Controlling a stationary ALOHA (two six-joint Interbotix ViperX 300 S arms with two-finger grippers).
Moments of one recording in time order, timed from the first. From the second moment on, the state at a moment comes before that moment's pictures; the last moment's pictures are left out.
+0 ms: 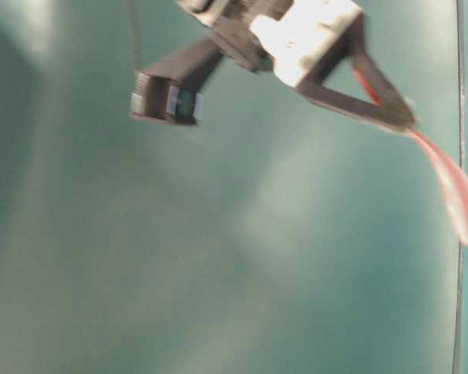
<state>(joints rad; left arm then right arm) 0.04 -0.93 1.18 0.02 -0.22 -0.02 -0.13 -0.19 0.63 0.38 0.36 -0.22</state>
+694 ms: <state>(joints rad) 0.04 -0.93 1.18 0.02 -0.22 -0.02 -0.15 -0.16 0.43 0.29 0.93 0.07</state>
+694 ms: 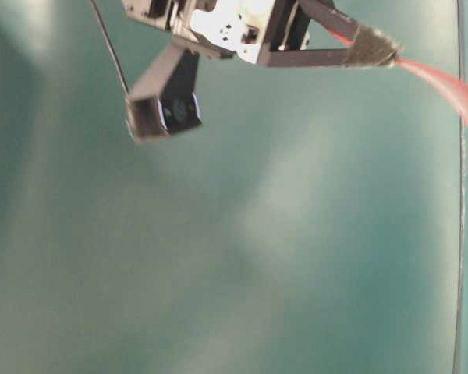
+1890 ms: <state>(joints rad) 0.04 -0.93 1.18 0.02 -0.22 -0.01 -0.15 0.15 0.11 0.16 1.23 0.10</state>
